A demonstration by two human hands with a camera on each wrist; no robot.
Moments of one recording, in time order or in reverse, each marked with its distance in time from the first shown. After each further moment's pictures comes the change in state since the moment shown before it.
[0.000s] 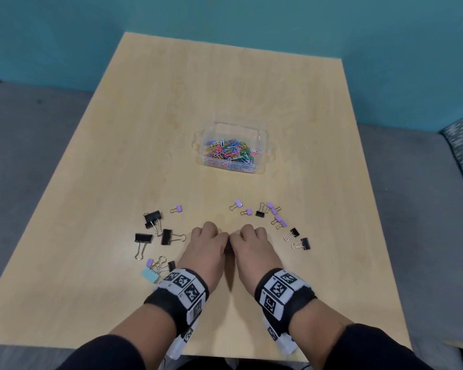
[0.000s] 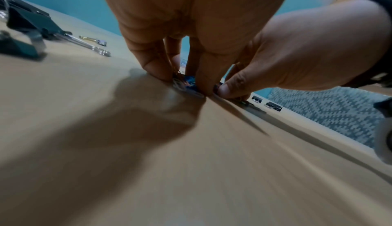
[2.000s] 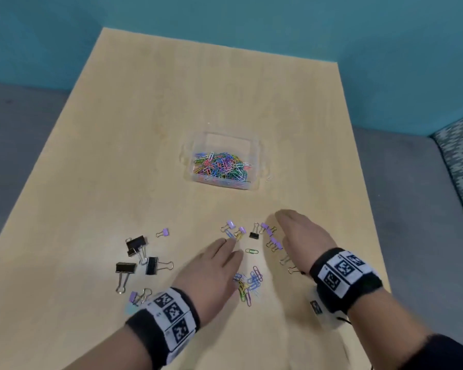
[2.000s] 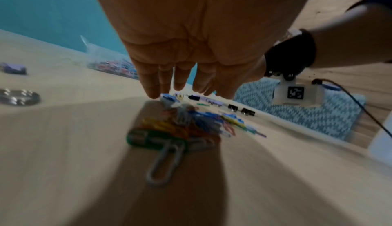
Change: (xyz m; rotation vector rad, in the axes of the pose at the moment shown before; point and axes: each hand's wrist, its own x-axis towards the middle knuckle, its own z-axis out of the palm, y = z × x) left_hand 0.025 0.003 -0.011 0.157 -0.132 0.384; right_hand 0.035 0.109 -0.070 0.026 -0.040 0.152
